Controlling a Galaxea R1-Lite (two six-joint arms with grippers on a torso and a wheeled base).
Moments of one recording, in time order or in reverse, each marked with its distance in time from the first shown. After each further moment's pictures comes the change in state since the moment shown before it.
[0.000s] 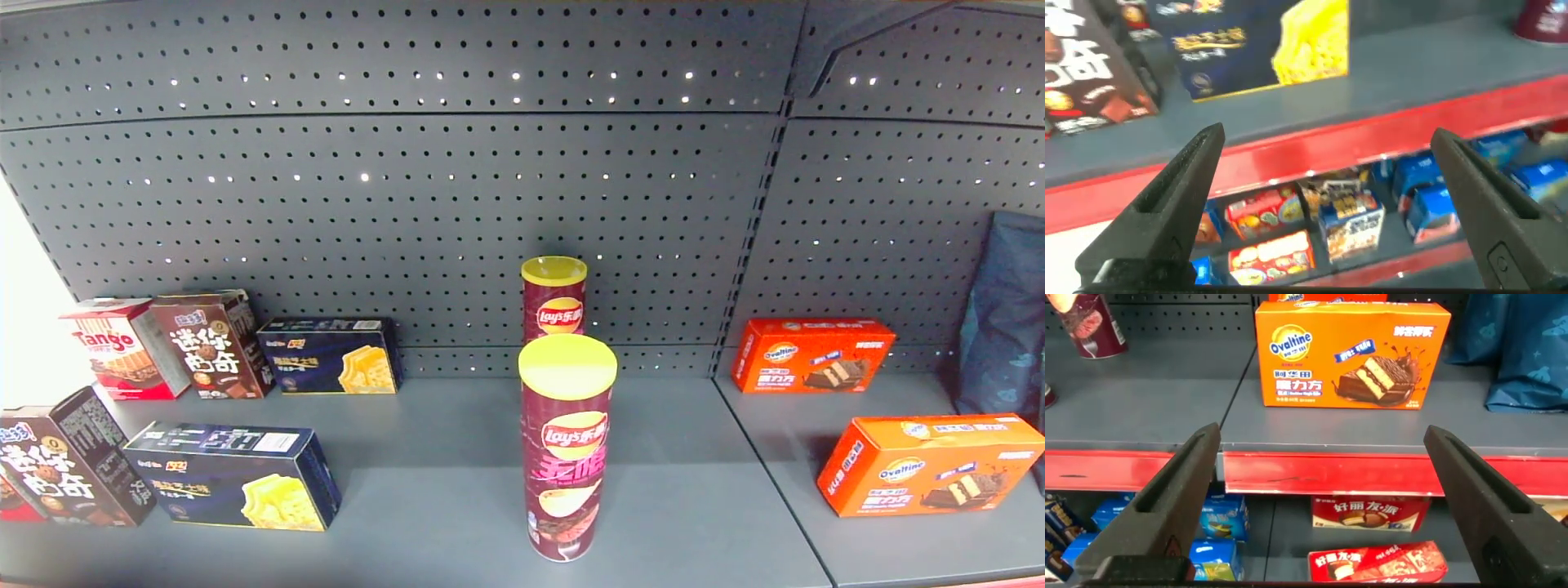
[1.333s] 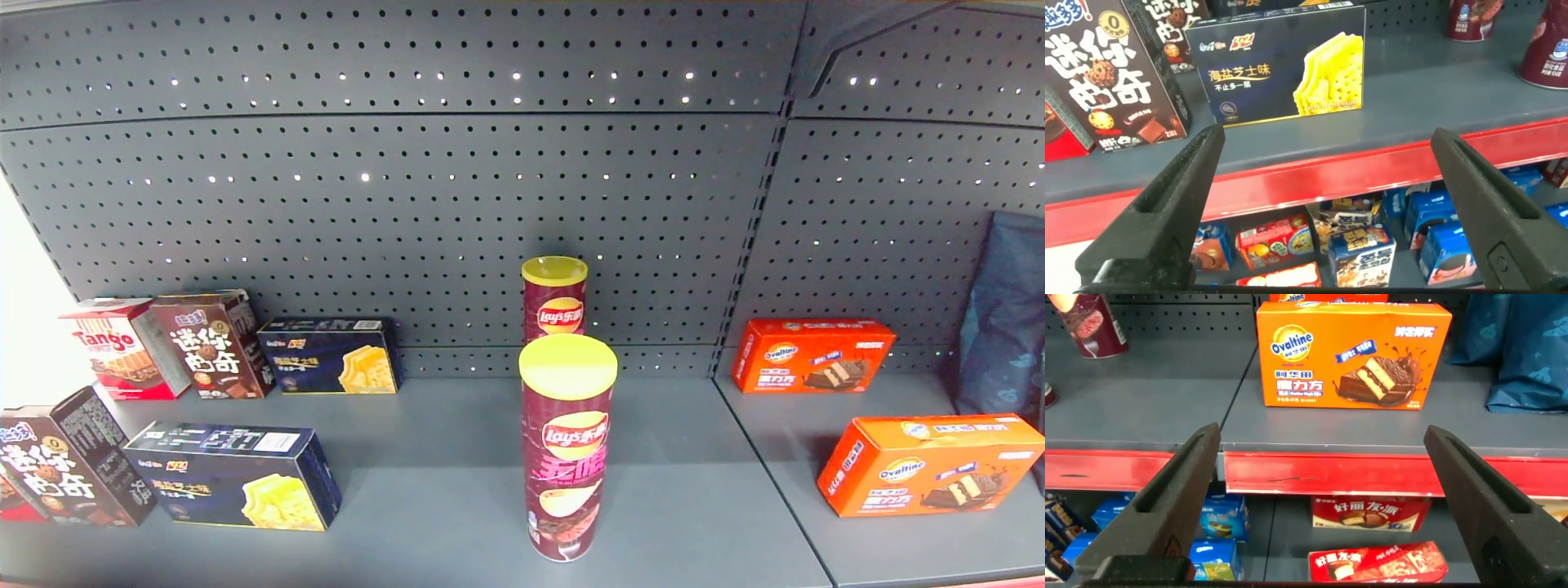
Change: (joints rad) left arm 0.034 -0.103 0.012 -0.034 0.009 -0.017; right arm 0.000 0.000 0.000 0.000 0.001 -0.002
